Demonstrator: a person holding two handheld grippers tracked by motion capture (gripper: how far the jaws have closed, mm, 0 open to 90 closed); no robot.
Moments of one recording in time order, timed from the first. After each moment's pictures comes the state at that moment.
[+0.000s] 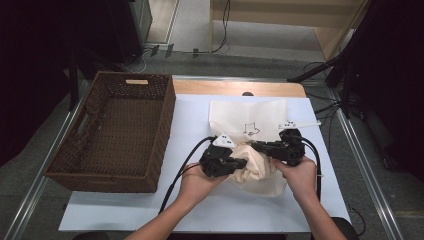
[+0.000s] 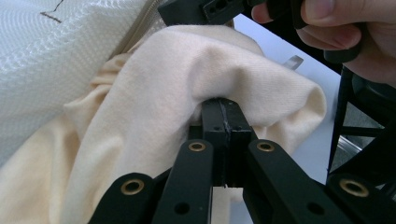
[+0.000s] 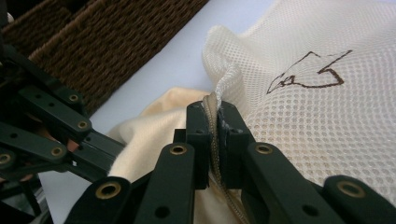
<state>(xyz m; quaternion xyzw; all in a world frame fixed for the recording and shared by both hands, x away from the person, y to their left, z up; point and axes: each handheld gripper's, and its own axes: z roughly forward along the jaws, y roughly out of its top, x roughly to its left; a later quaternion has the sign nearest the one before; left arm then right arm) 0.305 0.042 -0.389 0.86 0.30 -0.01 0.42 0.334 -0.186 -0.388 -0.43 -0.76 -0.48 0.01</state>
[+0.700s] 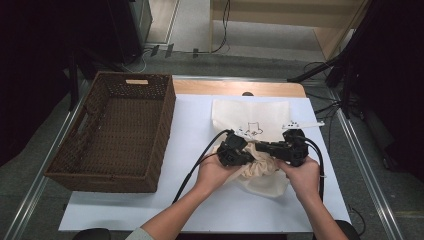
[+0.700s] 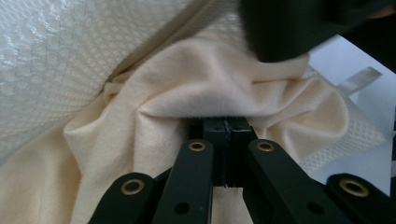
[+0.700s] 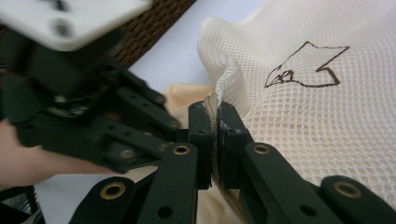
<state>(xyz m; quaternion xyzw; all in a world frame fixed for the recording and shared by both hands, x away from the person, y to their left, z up) 0.346 0.008 -0.422 0.87 0.32 -0.02 0.38 0.332 -0.191 -0.389 -0.43 -0.77 -0.47 0.00</state>
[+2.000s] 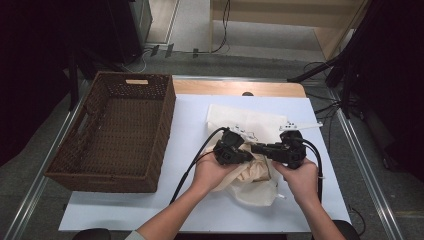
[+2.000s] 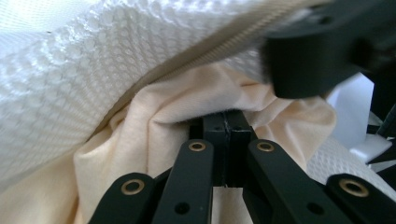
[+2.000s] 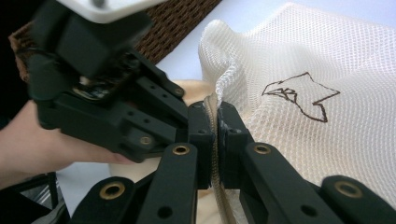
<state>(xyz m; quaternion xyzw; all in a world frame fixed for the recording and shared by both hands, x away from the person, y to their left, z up) 0.346 0.012 -0.410 0.86 0.34 -0.05 0.39 0.323 -0.183 -0.379 -0.42 -0.77 -0.48 0.01</state>
